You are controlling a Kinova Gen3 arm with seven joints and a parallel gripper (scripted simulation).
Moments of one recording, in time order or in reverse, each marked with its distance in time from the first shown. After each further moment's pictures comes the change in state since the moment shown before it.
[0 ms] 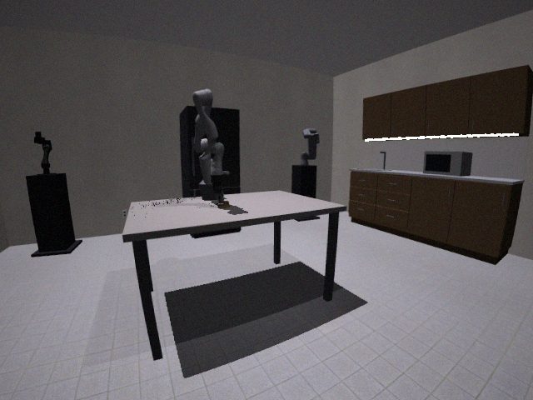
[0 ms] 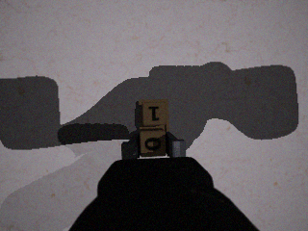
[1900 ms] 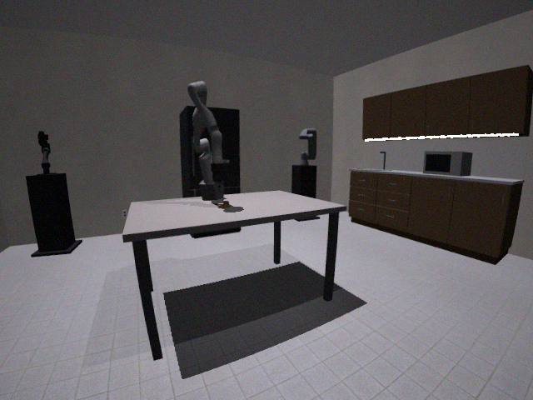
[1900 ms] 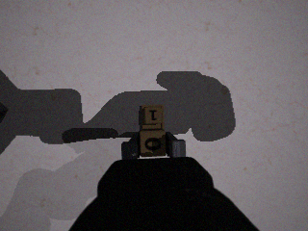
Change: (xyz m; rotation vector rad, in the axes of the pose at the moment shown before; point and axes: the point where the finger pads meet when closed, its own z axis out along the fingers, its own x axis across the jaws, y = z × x) arm 0.000 -0.002 -0.072 0.001 0.002 -0.009
